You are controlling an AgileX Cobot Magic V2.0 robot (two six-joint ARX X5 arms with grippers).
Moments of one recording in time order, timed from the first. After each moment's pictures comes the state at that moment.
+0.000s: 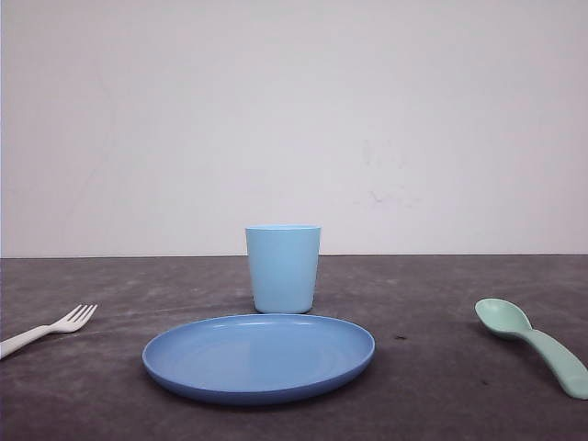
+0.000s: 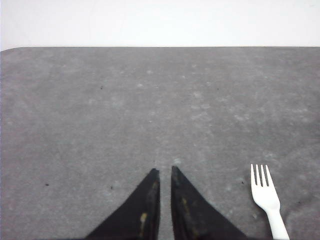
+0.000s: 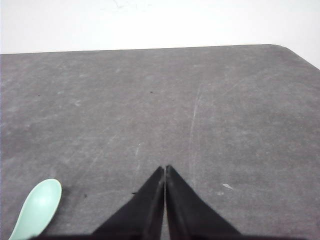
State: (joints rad) left arm -0.03 0.00 0.03 -0.18 -0.02 0.01; right arm 0.05 0.00 0.02 -0.17 0.02 0.10
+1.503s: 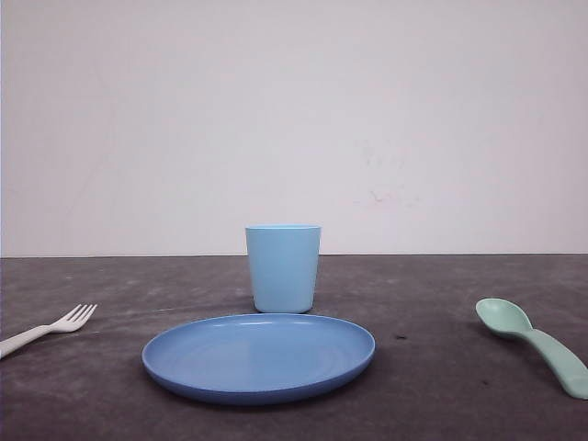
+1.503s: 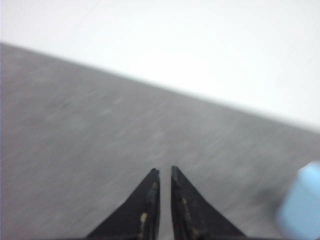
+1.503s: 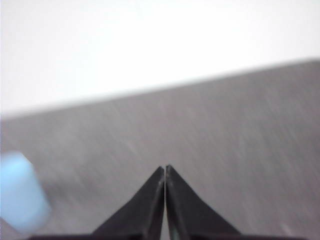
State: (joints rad) left arm -0.03 0.01 0.07 0.03 0.11 -0.37; right arm 0.05 0.01 0.15 -0.12 -0.14 0.31
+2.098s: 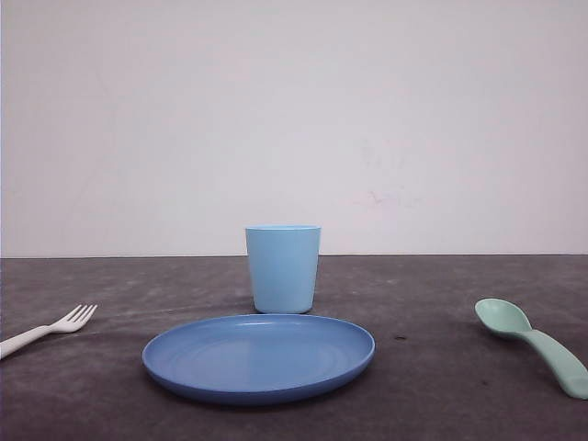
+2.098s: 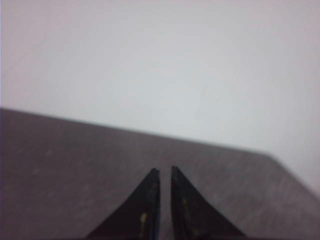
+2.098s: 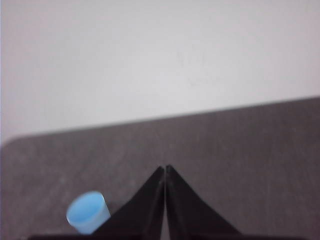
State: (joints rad) left arm -0.03 0.41 0.85 -0.50 0.26 -0.28; right arm 0.05 0.41 0.87 -0.59 -0.21 0.27
